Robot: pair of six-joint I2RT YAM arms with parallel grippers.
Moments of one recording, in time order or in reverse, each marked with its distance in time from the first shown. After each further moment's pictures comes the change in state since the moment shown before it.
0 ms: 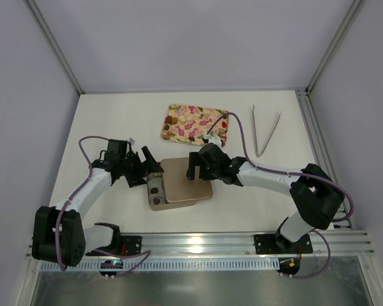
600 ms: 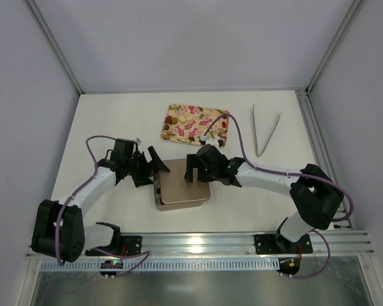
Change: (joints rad) left arm -0.074 0.040 0.000 0.065 0.012 -0.058; right arm 0.027 0.002 0.018 -0.028 -0.010 0.001
